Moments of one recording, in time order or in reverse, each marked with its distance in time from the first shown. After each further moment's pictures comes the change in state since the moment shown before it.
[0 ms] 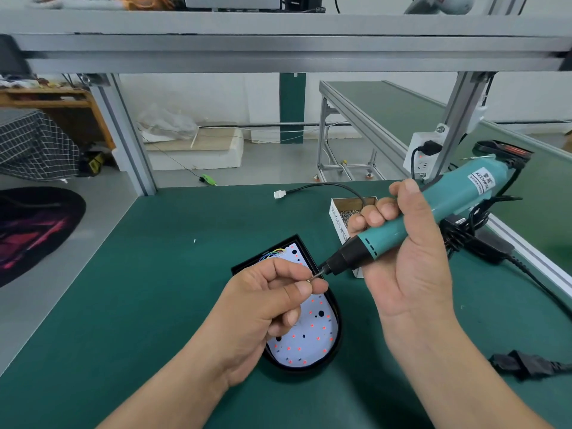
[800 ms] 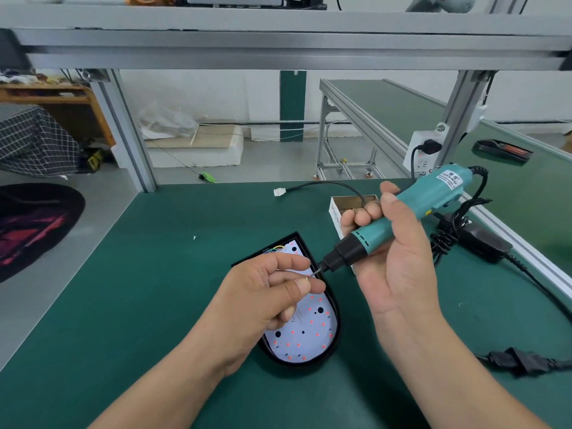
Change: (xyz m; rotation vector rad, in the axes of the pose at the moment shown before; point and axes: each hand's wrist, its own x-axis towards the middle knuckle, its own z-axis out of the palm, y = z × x) left_hand 0.003 -0.001 -0.008 0.224 0.006 0.036; right_hand 0.005 0.013 -0.011 0.037 0.053 0.026
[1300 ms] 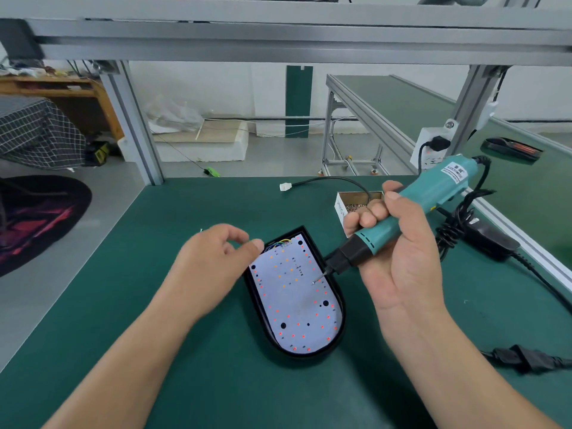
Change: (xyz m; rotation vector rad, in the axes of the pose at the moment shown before) left_hand 0.018 0.009 -0.063 0.627 0.415 0.053; right_hand -0.003 0.000 0.001 0.018 -0.075 0.050
